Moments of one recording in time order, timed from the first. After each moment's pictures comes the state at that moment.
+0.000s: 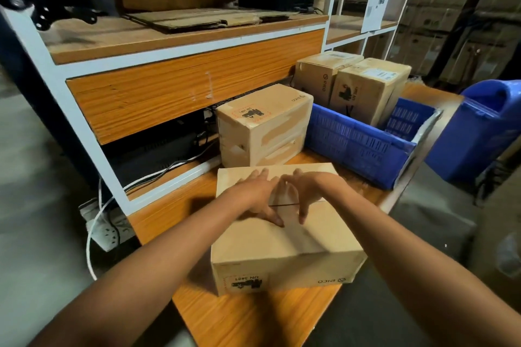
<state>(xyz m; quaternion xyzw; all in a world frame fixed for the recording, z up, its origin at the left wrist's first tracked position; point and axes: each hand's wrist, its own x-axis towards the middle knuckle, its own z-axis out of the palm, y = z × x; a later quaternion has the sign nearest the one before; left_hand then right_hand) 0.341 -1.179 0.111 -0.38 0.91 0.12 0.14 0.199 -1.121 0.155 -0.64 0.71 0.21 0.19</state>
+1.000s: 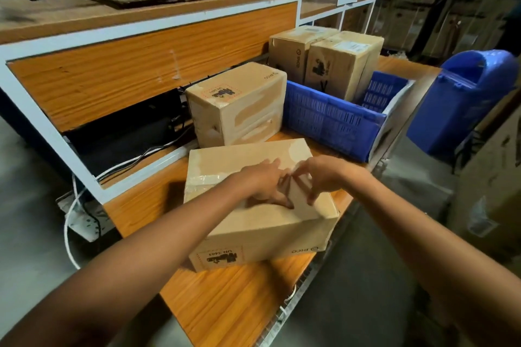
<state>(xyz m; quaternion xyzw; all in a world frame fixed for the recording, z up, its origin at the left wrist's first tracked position) 0.283 -1.118 0.128 -0.30 0.93 0.11 0.16 0.137 -1.042 0.148 -0.64 0.74 0.12 0.18</state>
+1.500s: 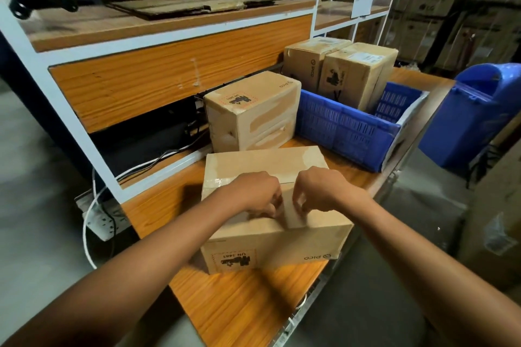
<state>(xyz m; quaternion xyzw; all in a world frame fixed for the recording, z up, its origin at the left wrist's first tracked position) 0.339 -1.100 0.152 -0.30 0.94 0.08 0.12 0.193 -1.031 0.158 -0.68 0.72 0.08 0.13</state>
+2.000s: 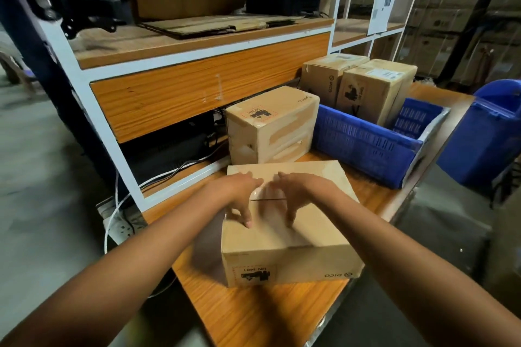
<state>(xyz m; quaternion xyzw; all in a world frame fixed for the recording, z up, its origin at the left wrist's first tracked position) 0.394 -1.169 0.150 -0.39 0.90 0.10 0.19 0.238 -1.105 0.162 -0.71 0.66 0.16 0.17</state>
